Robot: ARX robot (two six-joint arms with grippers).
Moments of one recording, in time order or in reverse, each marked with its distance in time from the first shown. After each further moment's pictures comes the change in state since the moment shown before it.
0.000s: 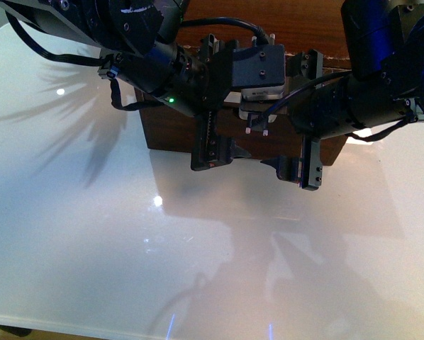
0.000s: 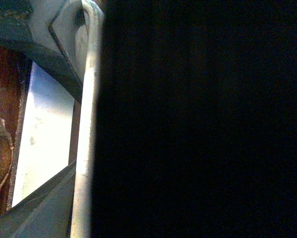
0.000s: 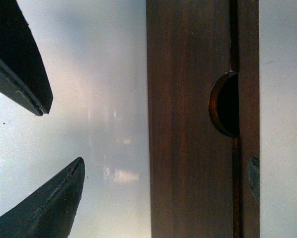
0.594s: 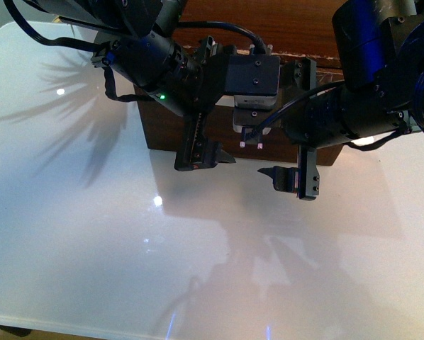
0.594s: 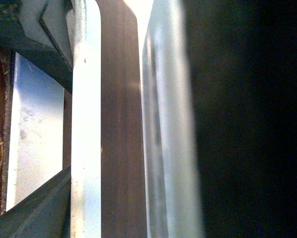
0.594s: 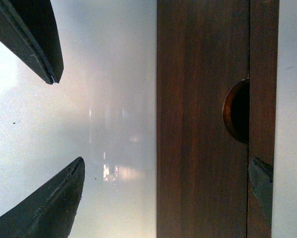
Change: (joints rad) left arm 0.000 -0.001 0.019 -0.090 -0.038 0.079; right arm 0.025 -0.005 -0.045 0.029 0.020 -0.018
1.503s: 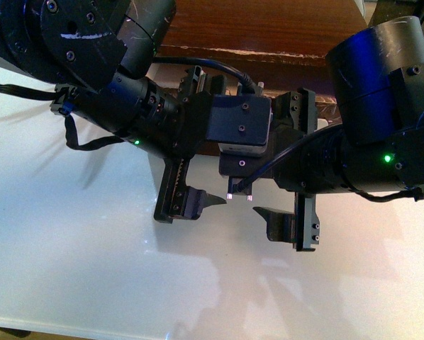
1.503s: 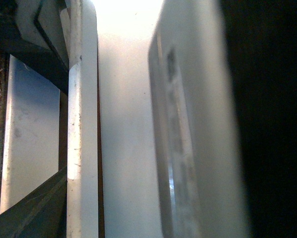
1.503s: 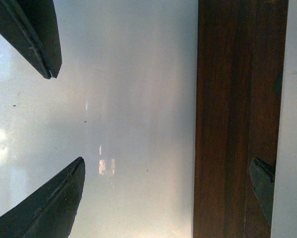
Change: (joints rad) left arm -0.016 -0.154 -0.324 0.154 0.017 0.005; right arm 0.114 -0.113 -0.268 0.166 0.076 0.073
